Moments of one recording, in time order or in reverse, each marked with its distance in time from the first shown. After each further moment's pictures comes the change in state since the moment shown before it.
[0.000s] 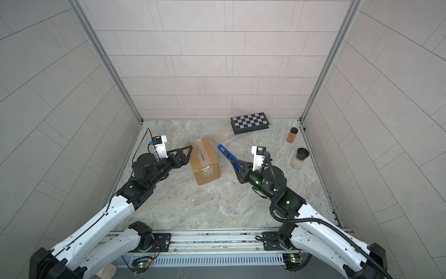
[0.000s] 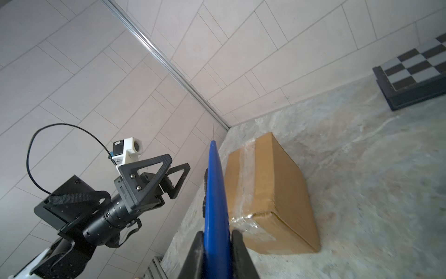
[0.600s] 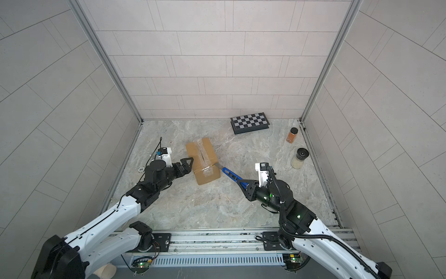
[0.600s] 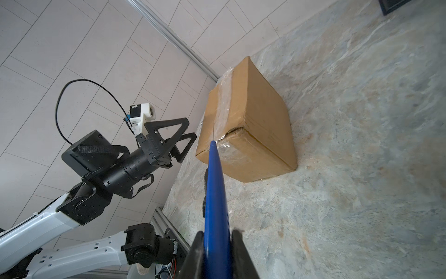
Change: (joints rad) left arm -0.014 0.068 -0.146 0.044 -0.061 -0.073; right arm 0.000 -0.210 -0.145 -0.220 -0.129 0.085
